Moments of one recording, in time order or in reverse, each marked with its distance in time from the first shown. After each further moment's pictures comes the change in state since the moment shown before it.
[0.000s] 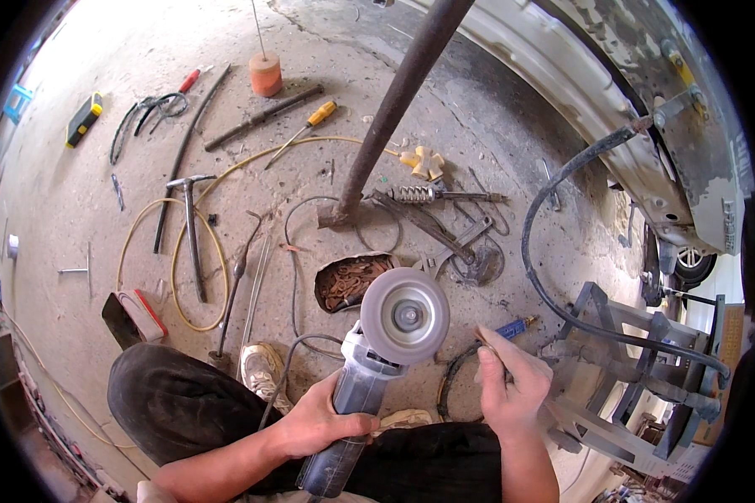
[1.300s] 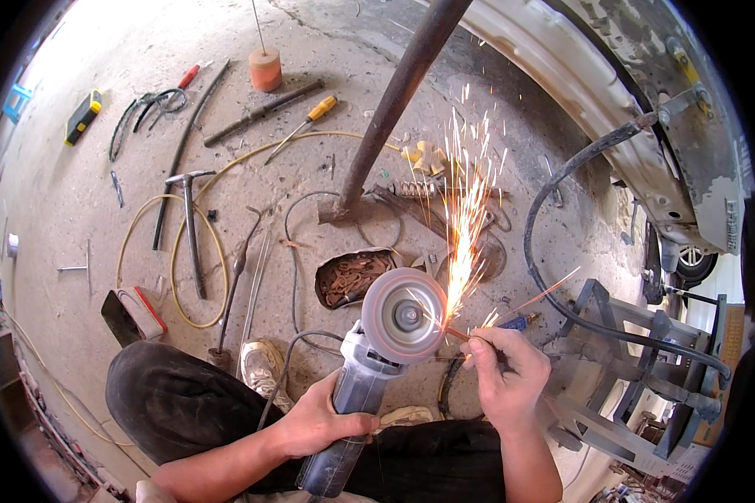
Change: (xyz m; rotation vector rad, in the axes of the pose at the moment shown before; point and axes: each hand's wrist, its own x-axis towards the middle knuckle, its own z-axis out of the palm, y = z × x) left_hand -0.001 -0.001 0.001 0.018 0.027 -0.015; right_hand -0.001 0.009 0.010 0.213 -0.011 0.146
